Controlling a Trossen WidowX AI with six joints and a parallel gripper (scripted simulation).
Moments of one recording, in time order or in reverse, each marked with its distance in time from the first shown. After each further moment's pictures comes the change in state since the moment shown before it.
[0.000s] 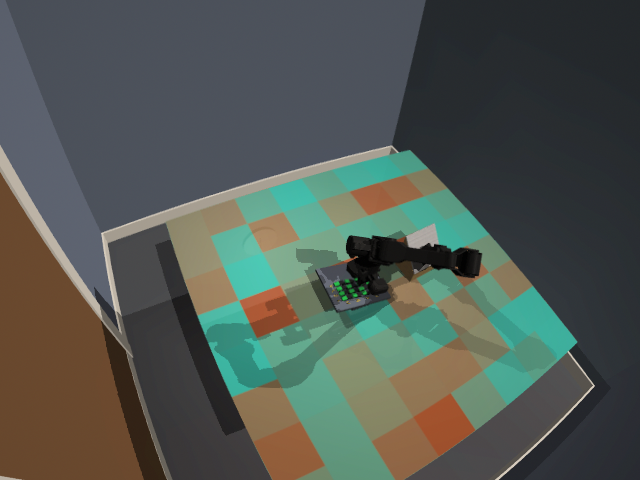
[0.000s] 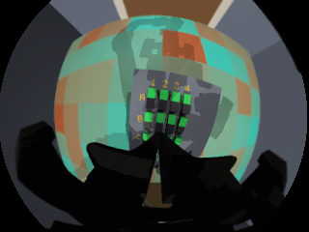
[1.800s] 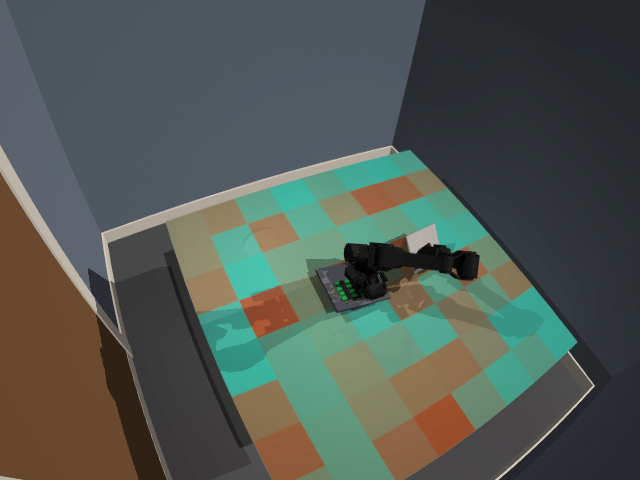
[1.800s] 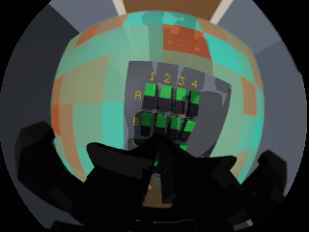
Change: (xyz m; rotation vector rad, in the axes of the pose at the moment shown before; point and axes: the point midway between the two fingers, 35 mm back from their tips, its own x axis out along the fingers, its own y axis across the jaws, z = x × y) arm 0.026 0.000 -0.003 0.003 0.003 0.003
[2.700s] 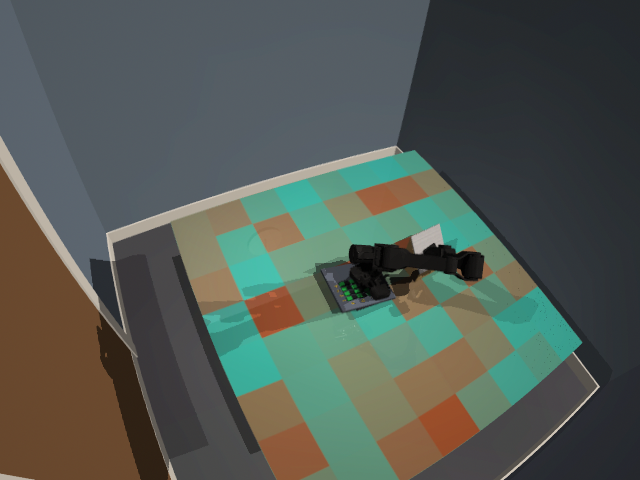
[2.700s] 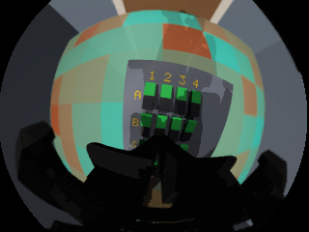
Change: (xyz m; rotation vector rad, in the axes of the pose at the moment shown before) arm 0.003 0.000 0.000 0.001 0.000 0.000
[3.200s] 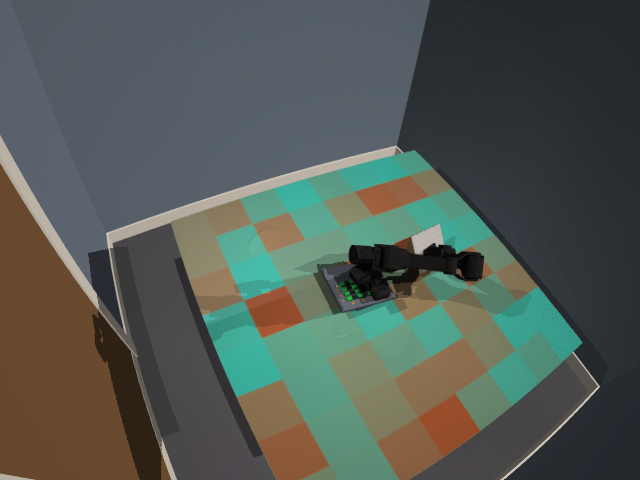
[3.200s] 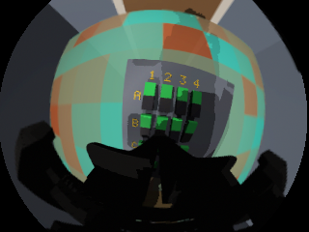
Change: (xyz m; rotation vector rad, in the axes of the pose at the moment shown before) arm 0.002 0.000 0.000 -0.001 -0.001 0.000
